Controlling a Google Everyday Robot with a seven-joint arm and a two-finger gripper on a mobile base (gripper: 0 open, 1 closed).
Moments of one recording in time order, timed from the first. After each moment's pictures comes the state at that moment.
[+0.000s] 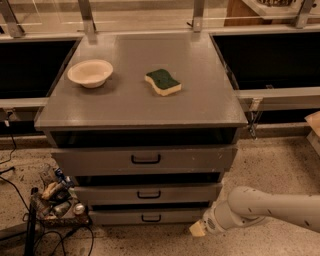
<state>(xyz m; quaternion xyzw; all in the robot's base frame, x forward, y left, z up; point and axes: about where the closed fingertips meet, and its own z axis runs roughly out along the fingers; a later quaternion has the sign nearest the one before) 0.421 -0.137 0.415 -0.25 0.93 0.25 0.10</state>
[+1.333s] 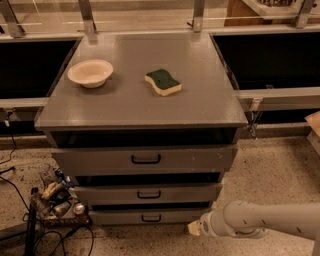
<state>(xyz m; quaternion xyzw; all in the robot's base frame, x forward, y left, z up) 0.442 -0.136 0.374 -0.14 0.95 0.23 0.15</state>
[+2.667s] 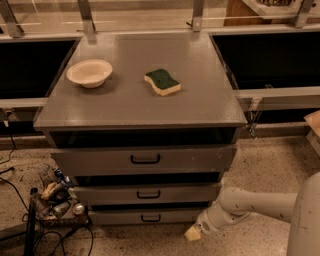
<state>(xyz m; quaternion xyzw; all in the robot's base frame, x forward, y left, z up) 0.428 -0.126 0.340 -0.32 0.90 0.28 0.06</state>
